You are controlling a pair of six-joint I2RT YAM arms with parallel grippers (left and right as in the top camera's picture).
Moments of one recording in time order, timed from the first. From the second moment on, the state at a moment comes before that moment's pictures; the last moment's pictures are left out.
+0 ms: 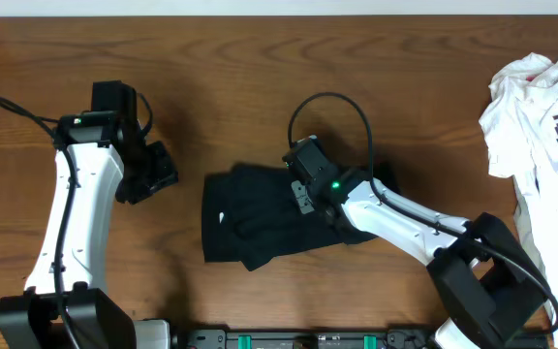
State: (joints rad) left arm 0.08 1.53 1.28 -1.23 0.10 -0.41; right arm 0.73 1.78 1.02 -0.39 0.20 0.31
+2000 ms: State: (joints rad) left arm 0.08 1.53 1.27 -1.22 0.10 -0.40; right arm 0.08 1.49 0.75 -0.49 -0.33 0.06
